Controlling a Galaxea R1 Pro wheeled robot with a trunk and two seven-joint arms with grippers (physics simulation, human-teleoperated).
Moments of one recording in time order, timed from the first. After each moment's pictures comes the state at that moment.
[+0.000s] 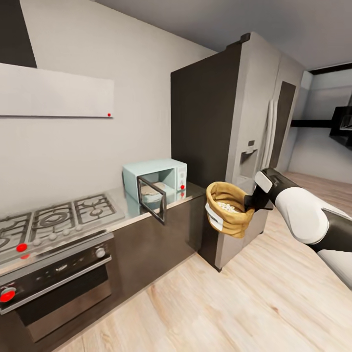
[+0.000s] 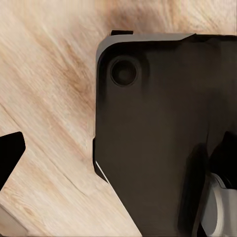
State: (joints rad) left arm -0.01 -0.04 0.03 -0.06 0.00 0.00 0.12; right arm -1.48 -0.11 -0.36 -0.12 0.08 1.03 -0.32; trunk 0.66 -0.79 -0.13
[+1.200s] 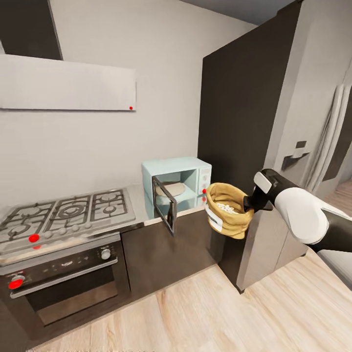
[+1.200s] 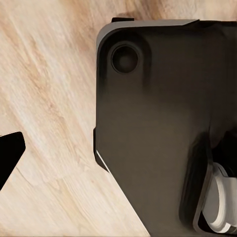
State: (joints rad) left arm -0.01 -0.04 0.03 -0.06 0.00 -0.01 0.12; right arm -1.48 -0.11 -0.36 -0.11 0.08 1.03 -0.32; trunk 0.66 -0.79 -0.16
